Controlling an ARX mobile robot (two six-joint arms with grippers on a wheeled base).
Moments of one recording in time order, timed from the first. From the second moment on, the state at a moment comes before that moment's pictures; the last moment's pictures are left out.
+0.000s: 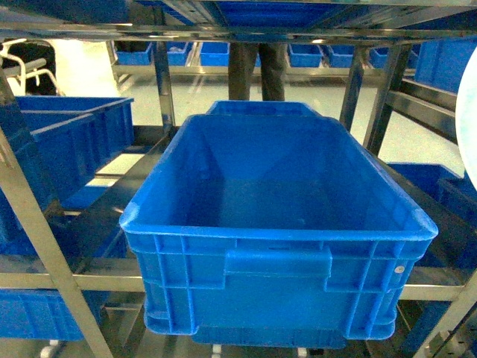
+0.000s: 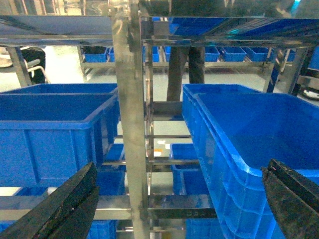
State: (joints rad) left arm 0.00 0.01 0.01 0.00 0.00 0.00; right arm -0.16 0.57 0.29 0.20 -0.17 0.06
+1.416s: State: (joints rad) left arm 0.00 0.01 0.01 0.00 0.00 0.00; right arm -0.16 0.57 0.29 0.20 -0.17 0.06
